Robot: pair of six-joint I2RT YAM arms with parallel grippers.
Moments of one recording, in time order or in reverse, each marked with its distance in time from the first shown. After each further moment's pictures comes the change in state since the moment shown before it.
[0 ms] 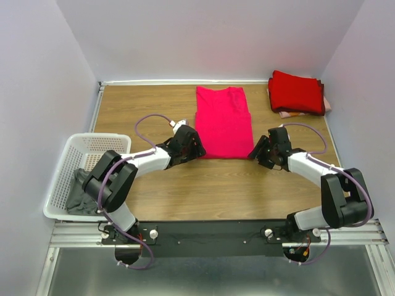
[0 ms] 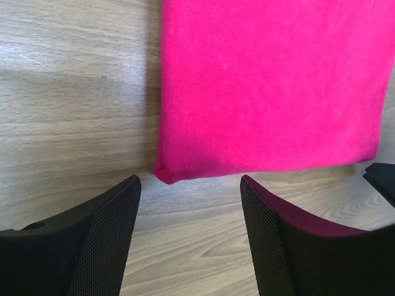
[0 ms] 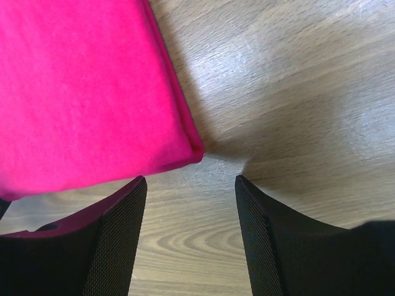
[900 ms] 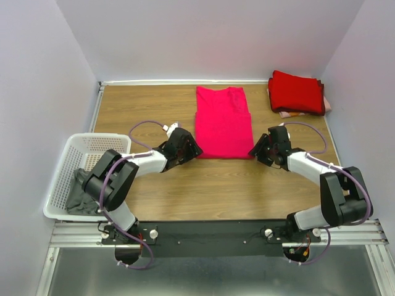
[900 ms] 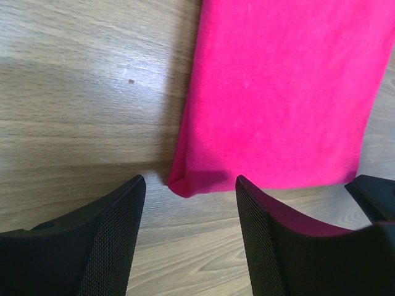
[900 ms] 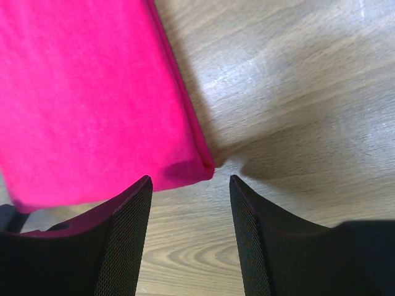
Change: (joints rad) left arm 0.044 0.010 -0.092 0.141 0.028 -0.122; right arm 0.000 0.032 0.005 0.057 0.019 0.021
